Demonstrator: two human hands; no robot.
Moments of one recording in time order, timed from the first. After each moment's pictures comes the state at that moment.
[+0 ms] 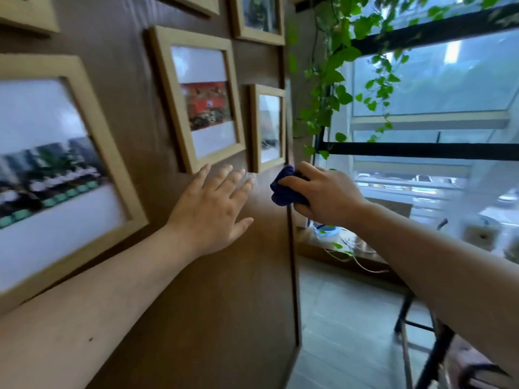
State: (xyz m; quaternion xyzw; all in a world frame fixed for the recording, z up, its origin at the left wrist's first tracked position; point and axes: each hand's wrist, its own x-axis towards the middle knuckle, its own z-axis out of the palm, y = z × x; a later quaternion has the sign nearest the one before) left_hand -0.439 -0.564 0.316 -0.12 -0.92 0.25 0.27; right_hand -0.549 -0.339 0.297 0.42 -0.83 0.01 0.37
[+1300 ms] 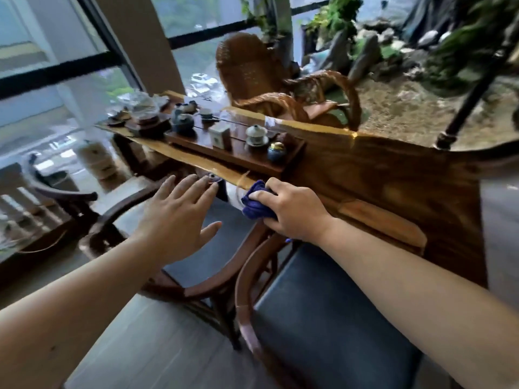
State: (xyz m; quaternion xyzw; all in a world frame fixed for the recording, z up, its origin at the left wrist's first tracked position) left_hand -0.143 -0.162 0.141 -0.71 -0.69 0.04 0.15; right_hand 0.066 -0.035 0.096 -0.25 -0.95 -0.02 0.19
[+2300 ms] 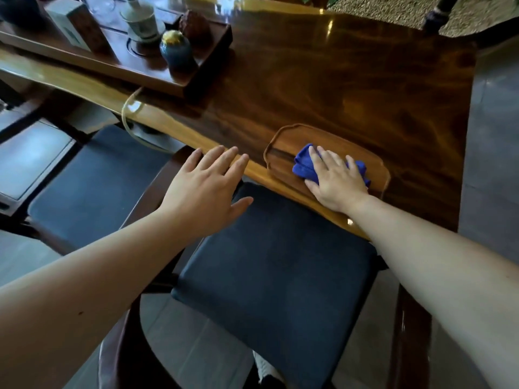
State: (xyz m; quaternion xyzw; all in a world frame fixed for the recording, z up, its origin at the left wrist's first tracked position) left_hand 0.048 0.040 -0.050 -0.78 -0.62 0.03 -0.02; right_hand 0.306 0.159 -0.171 -0.53 -0.84 0.05 -0.04
